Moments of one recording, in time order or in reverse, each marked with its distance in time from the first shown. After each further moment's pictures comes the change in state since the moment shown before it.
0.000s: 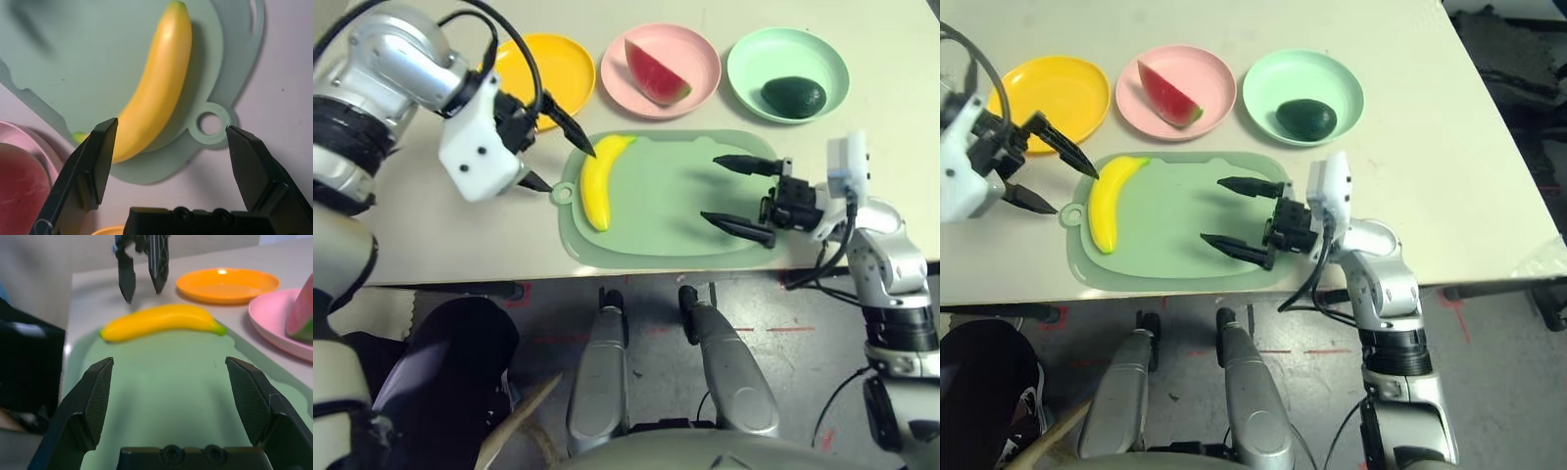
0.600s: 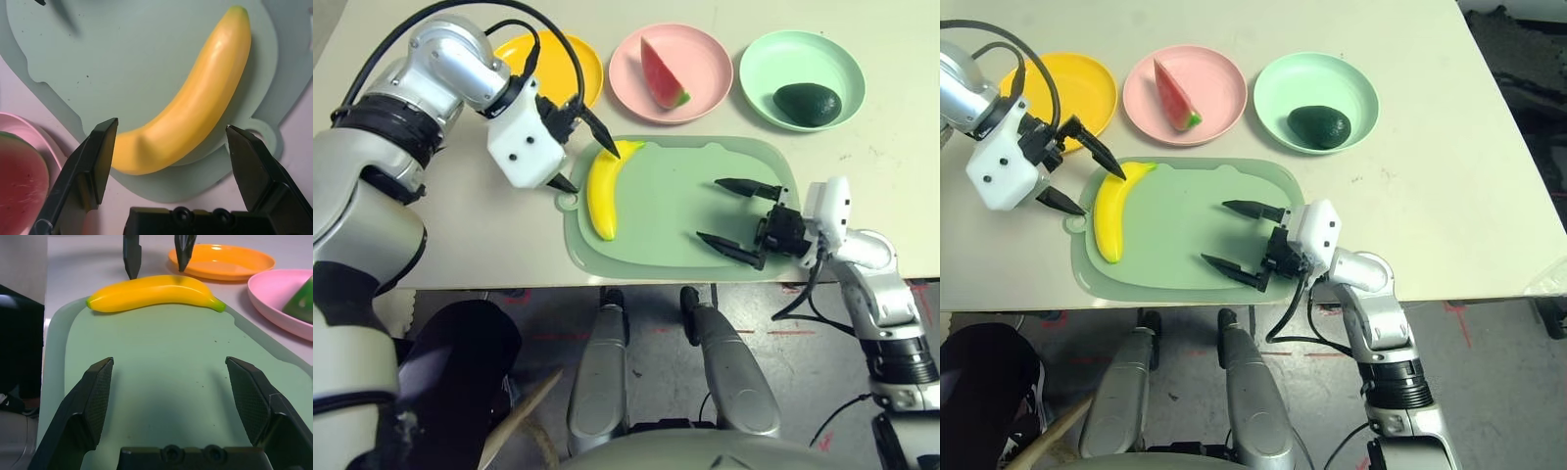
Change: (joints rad) left arm -0.010 -0.095 -0.003 0.030 -0.035 0.177 0.000; right arm 0.100 -0.033 0.066 -0.090 -0.057 -0.064 -0.134
